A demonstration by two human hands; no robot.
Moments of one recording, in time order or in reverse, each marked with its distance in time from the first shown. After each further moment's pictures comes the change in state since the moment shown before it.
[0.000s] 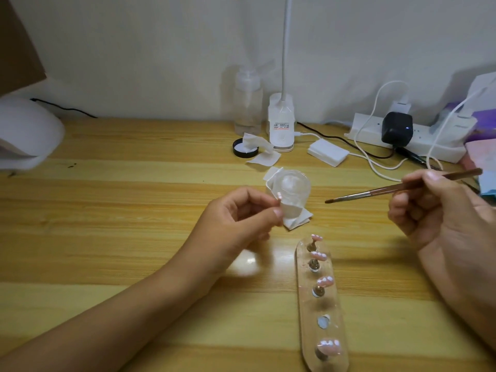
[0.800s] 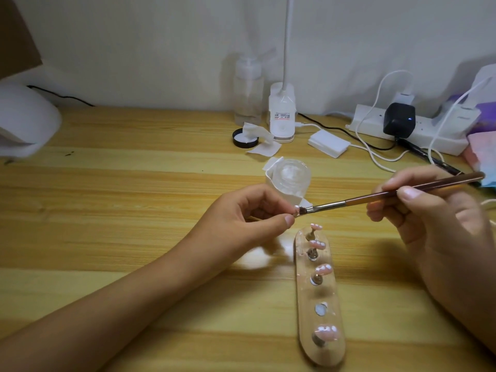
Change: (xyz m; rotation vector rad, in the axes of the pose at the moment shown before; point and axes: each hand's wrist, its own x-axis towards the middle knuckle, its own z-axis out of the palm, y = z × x) left_hand -0.001 -0.004 0.001 0.203 -0.148 0.043; right_hand -0.017 0.004 0.006 -0.131 -0.244 -0.174
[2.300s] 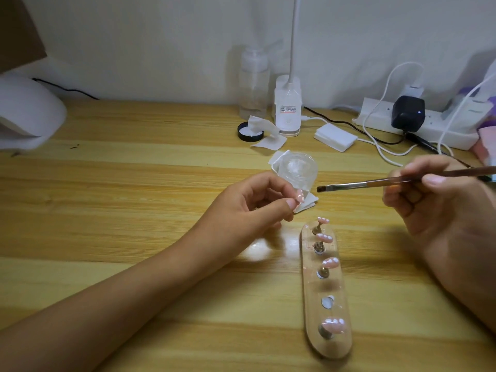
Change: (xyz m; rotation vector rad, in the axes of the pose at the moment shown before) left_hand 0.001 0.002 0.000 -0.051 -0.001 0.028; right_hand 0.013 0.004 -0.007 0.145 0.002 0.117
